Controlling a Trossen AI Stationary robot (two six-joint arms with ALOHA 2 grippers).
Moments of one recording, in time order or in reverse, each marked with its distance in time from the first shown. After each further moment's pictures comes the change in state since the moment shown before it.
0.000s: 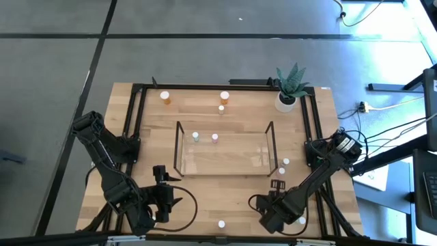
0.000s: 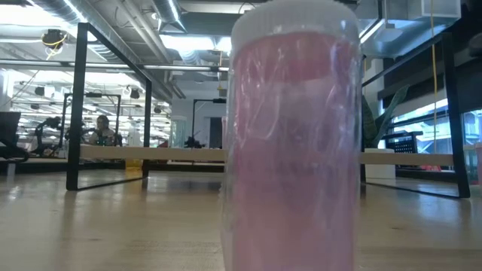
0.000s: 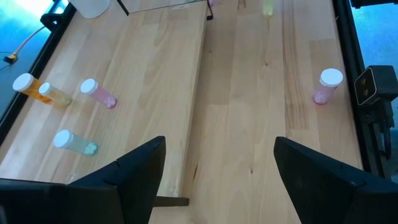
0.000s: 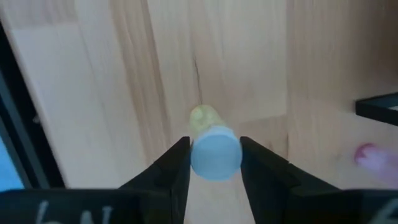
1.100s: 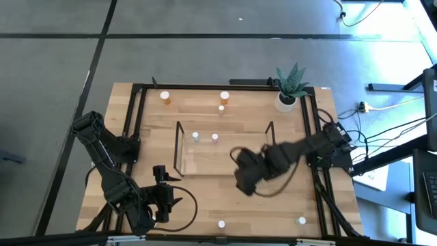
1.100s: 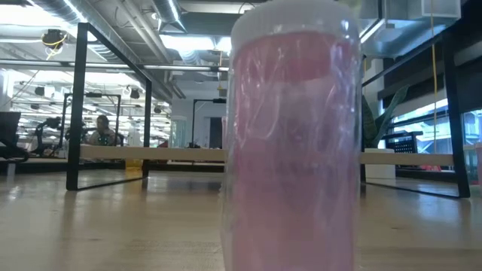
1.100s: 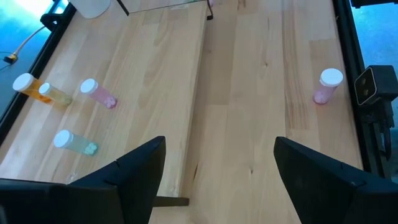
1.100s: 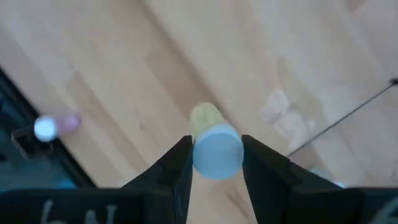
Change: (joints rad) left arm 0.000 0.000 0.000 0.000 0.000 0.000; right arm -0.379 0.000 0.615 -0.470 0.083 0.076
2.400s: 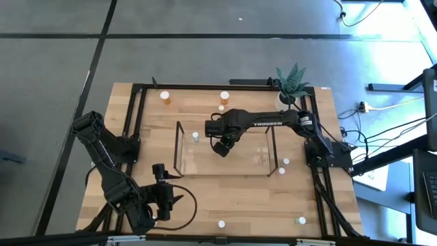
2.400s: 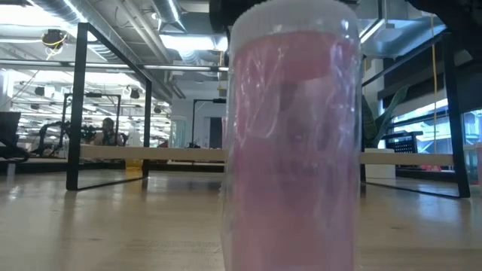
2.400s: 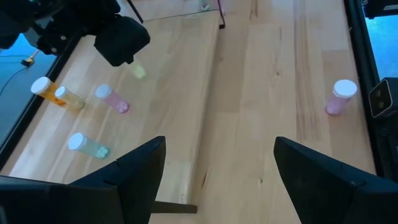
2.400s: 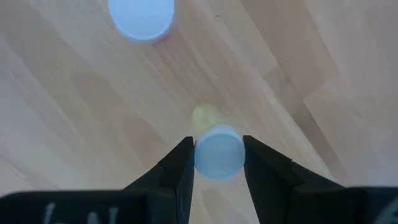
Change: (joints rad) left arm 0.003 0.000 0.000 -0.016 -0.052 -0.026; right arm -0.433 0.277 0.003 0.136 -0.064 -0.384
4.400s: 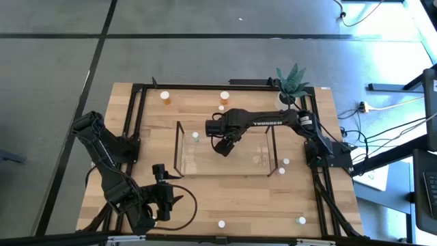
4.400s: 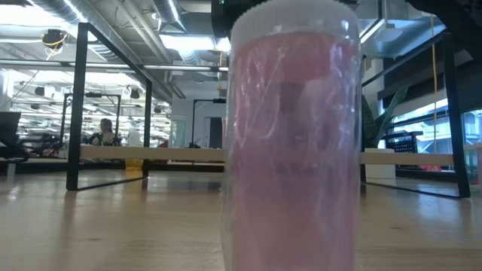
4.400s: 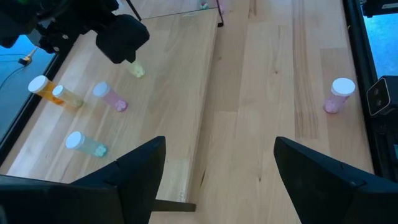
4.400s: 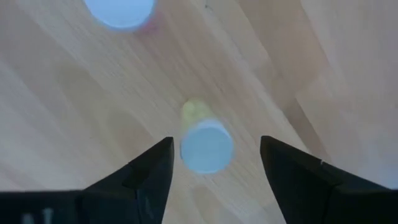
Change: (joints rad) left arm -0.002 0.000 0.000 0.001 0.008 0.000; right arm -0.006 -0.001 -0.011 -0.020 0.000 -0.021
